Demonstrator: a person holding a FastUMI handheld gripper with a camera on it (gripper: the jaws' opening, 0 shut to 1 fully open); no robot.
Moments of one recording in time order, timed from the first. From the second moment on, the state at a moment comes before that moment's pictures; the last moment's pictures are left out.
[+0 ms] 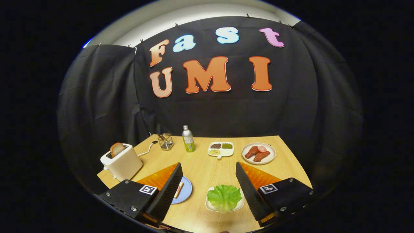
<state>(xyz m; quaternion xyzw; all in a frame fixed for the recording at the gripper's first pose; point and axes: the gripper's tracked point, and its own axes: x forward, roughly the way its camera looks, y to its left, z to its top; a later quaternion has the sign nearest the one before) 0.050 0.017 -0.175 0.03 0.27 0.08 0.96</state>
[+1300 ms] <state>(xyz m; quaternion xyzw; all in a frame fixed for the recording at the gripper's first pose) 0.039 0.006 -0.418 -0.03 0.61 0.09 0.78</state>
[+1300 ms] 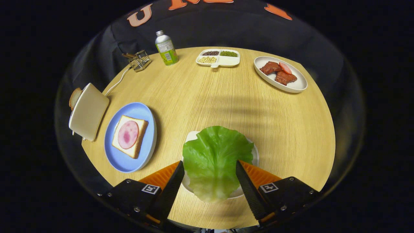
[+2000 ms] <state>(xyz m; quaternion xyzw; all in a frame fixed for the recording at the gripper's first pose) 0.045 -0.015 -0.444 -0.05 0.62 0.05 0.78</state>
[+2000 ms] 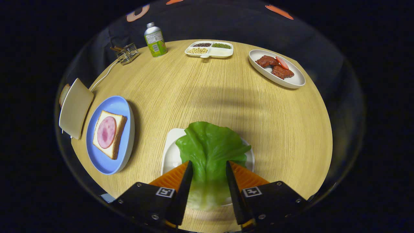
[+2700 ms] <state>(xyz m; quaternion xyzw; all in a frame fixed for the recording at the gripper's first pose) 0.055 0.009 -0.406 0.05 0.57 0.03 0.82</state>
